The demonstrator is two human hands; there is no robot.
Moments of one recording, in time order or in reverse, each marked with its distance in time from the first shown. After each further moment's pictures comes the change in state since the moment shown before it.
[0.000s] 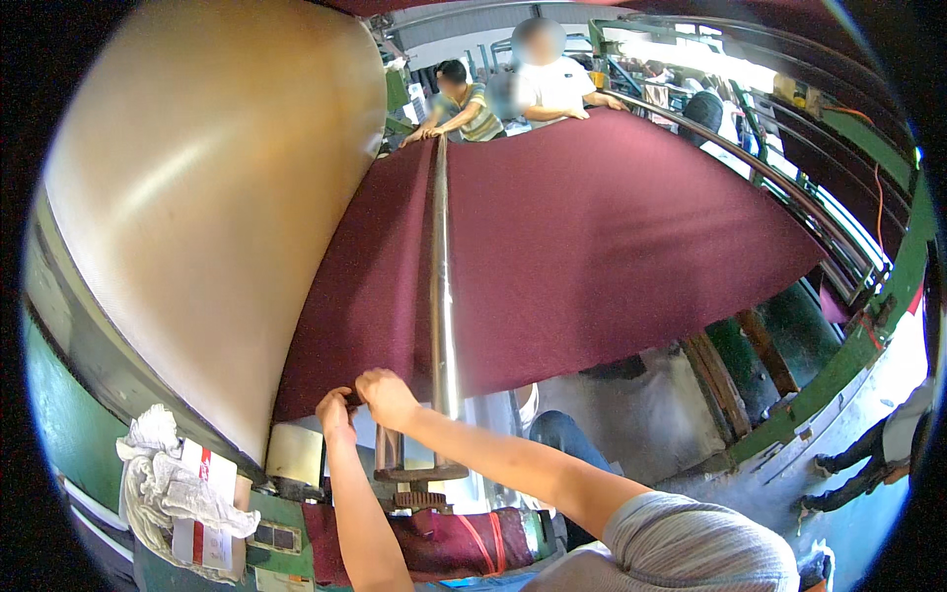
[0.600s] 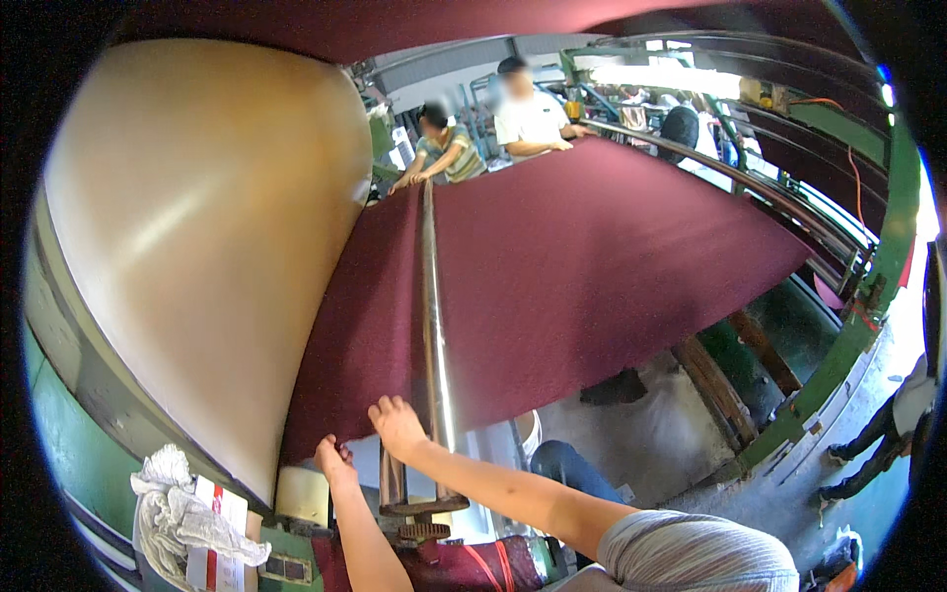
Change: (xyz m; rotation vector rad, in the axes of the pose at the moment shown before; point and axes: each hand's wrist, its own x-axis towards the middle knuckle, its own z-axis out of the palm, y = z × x) left_hand -0.001 0.013 -0.004 -0.279 0.210 -0.143; right_hand -0.002 0.002 -0.013 -0.427 -0.015 0.165
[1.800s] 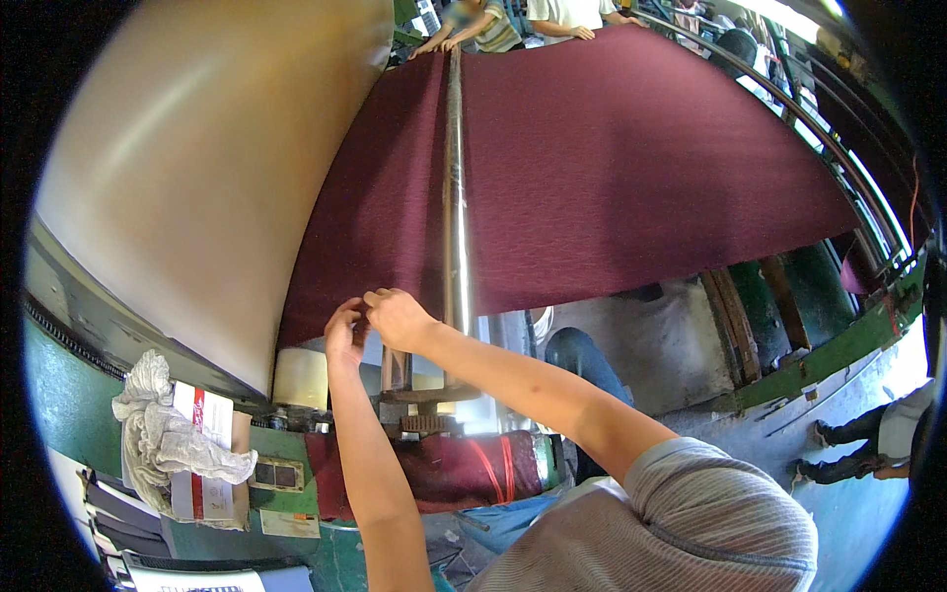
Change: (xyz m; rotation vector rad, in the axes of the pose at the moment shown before) left_hand 0.006 -0.014 -0.004 0.199 -0.362 -0.042; right_hand -0.007 -0.006 -0.004 0.177 -0.139 -0.324
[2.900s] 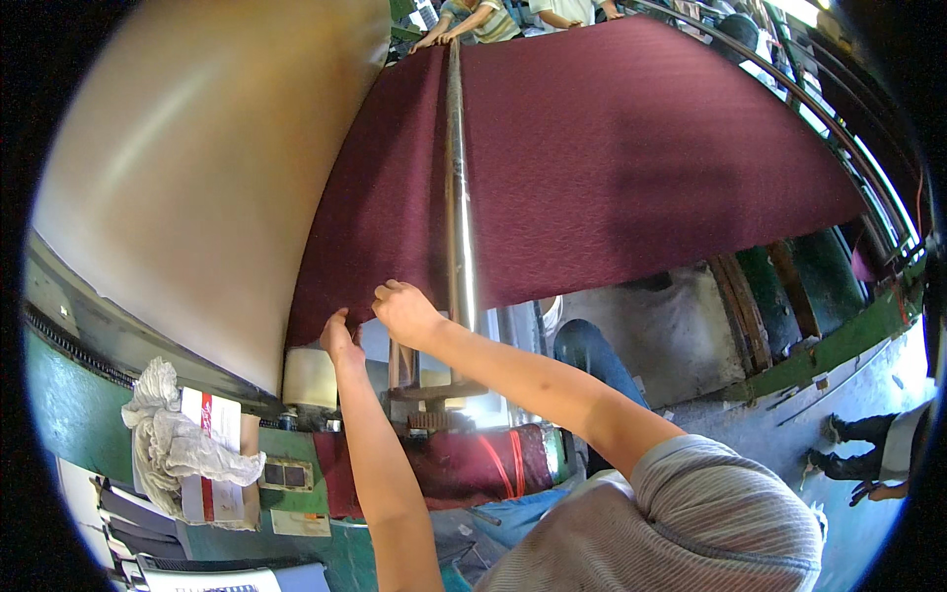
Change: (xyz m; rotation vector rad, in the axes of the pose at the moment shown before) left_hand -0.002 0.009 0.004 -0.007 0.408 0.018; right_hand -0.003 0.003 -0.001 -0.017 0.053 0.052
